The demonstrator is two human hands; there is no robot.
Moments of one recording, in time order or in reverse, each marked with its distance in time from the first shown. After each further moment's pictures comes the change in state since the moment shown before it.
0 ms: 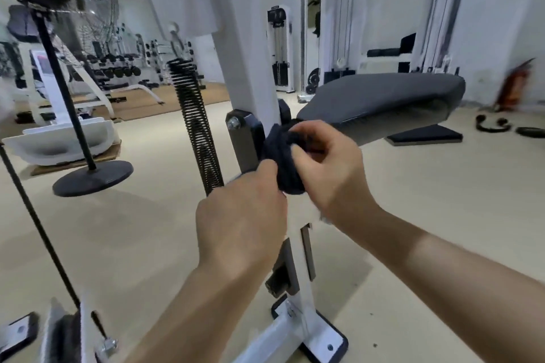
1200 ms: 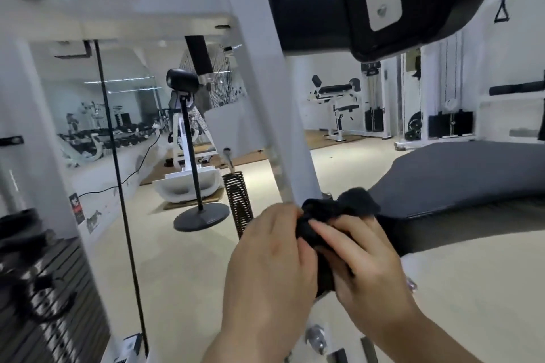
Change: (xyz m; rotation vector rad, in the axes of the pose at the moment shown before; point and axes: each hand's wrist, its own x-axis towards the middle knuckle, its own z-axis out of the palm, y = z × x) left_hand 0.034 0.019 -0.032 -0.116 0.332 -0.065; right_hand 0.026 0.028 0.007 -0.215 0.012 -0.597
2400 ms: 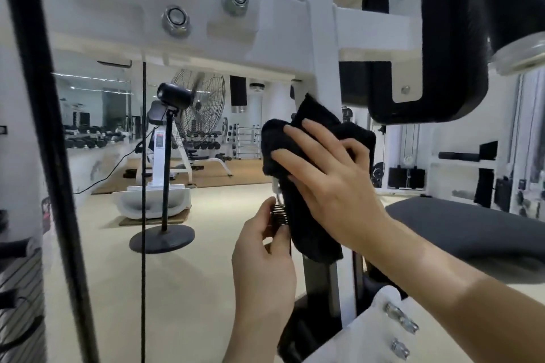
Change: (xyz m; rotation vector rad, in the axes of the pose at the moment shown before) left_hand 0.032 -0.049 -0.012 -0.944 0.156 -0.454; right_hand 0.148 -0.047 0.017 -0.449 -0.078 -0.402
